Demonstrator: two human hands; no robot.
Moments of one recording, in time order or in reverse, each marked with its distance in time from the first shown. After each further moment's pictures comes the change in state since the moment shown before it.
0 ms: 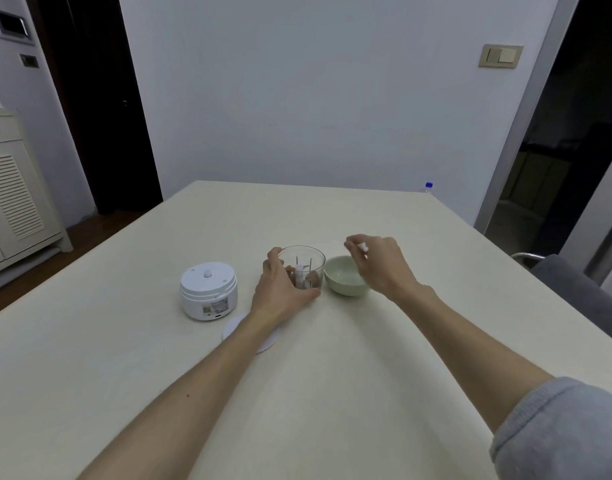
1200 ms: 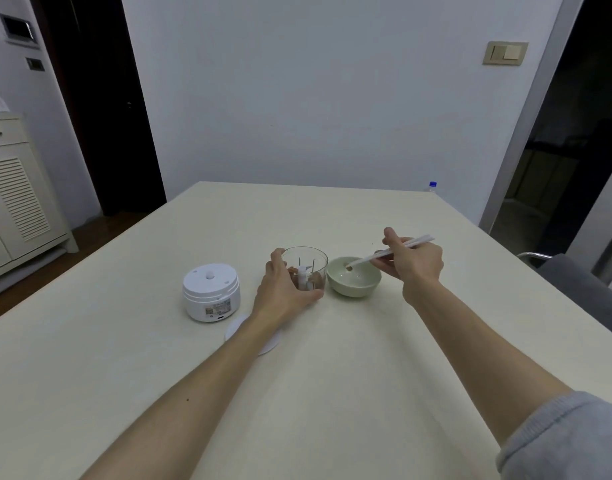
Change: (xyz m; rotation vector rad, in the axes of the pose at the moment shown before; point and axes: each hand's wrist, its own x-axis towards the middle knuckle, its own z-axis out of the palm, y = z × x) left_hand -0.002 0.001 -0.003 0.010 -0.021 -0.012; right_hand 0.000 0.018 -0.015 0.900 0.325 0.760
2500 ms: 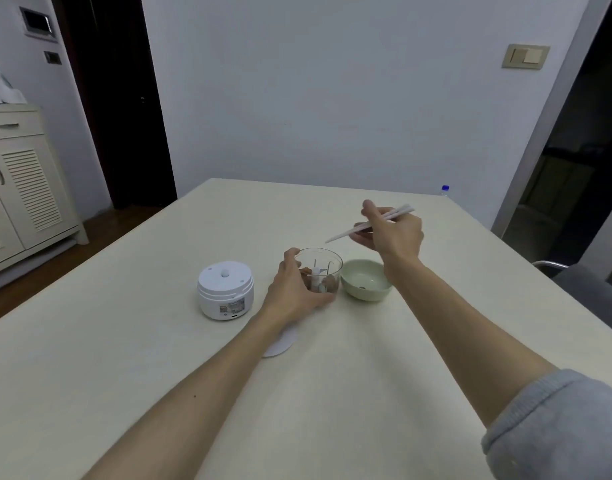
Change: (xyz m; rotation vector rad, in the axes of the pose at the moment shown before) left_hand 0.007 -0.009 -0.007 -0.060 -0.076 0.018; right_hand -0.024 -0.034 0.062 0.074 -0.139 -0.139
